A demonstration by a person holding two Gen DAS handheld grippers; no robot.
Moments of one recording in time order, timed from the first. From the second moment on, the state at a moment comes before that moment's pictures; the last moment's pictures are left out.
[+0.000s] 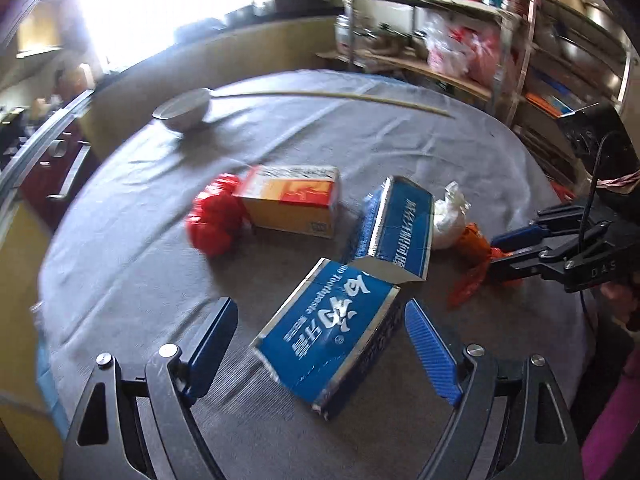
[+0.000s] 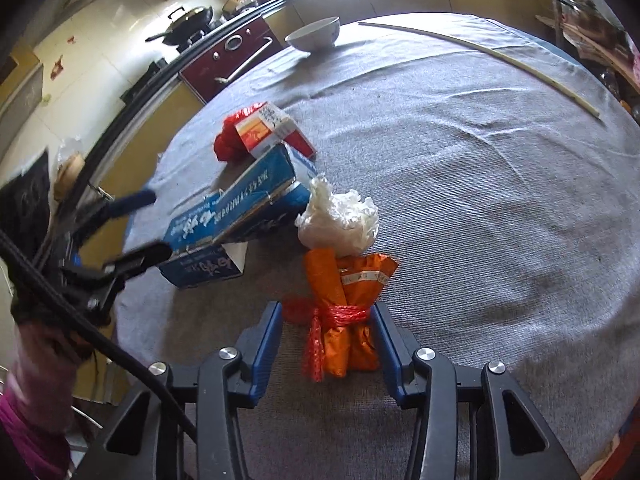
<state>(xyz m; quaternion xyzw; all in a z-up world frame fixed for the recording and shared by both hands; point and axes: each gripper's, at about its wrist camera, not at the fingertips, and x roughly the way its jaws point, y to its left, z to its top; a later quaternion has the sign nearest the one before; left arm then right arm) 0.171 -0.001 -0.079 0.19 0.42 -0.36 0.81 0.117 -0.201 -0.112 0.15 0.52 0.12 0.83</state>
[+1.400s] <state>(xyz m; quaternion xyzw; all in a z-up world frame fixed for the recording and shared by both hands) 0.079 0.018 -0.074 0.08 0.42 -0.24 0.87 0.040 -0.234 -0.081 0.19 0.46 0.14 0.85</state>
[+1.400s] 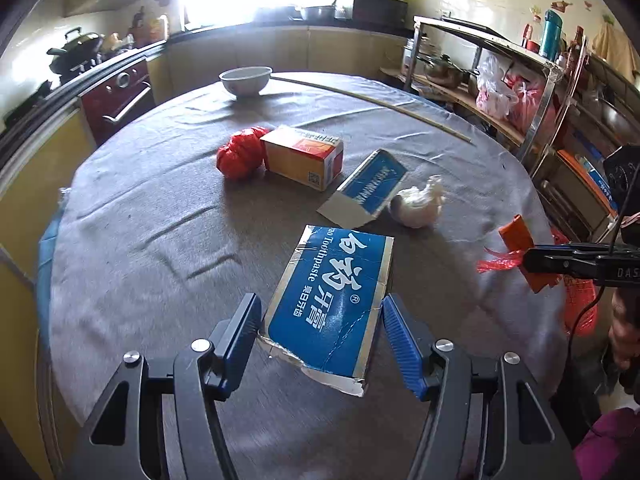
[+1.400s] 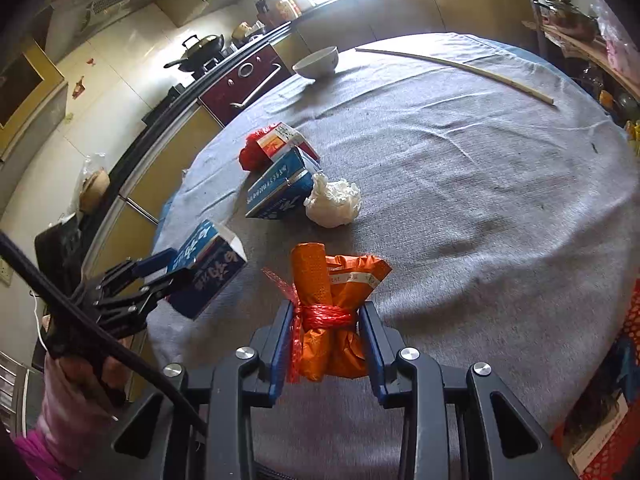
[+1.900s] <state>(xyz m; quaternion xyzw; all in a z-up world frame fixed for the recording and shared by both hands) 0.019 -0.025 -0.025 0.08 0.38 -0.18 0.90 -0.003 -0.254 -0.057 0.21 0.43 0.14 0.87</state>
